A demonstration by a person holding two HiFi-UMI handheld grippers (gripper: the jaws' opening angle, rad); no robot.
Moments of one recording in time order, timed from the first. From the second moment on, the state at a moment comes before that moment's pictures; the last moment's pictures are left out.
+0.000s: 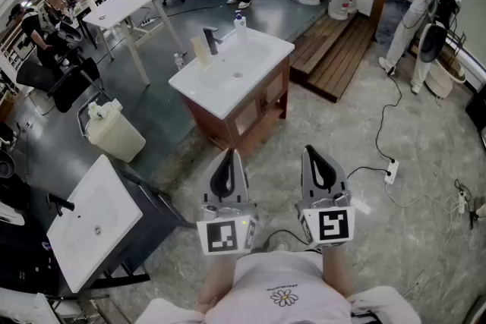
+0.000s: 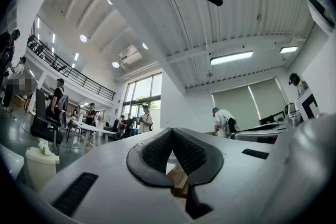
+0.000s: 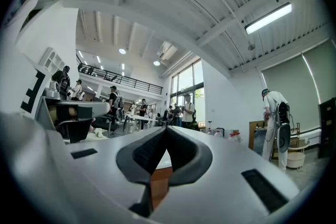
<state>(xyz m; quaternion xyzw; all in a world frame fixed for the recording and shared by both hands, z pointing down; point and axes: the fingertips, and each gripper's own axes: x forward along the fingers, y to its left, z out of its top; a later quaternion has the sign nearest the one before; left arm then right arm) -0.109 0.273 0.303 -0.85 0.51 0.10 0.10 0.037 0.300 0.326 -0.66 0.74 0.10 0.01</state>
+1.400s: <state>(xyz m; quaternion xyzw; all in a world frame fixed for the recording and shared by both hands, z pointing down) -0.100 0.195 0.336 -0.84 0.53 0.11 0.05 0.042 0.239 0.376 -0.61 0.79 0.04 0.03</state>
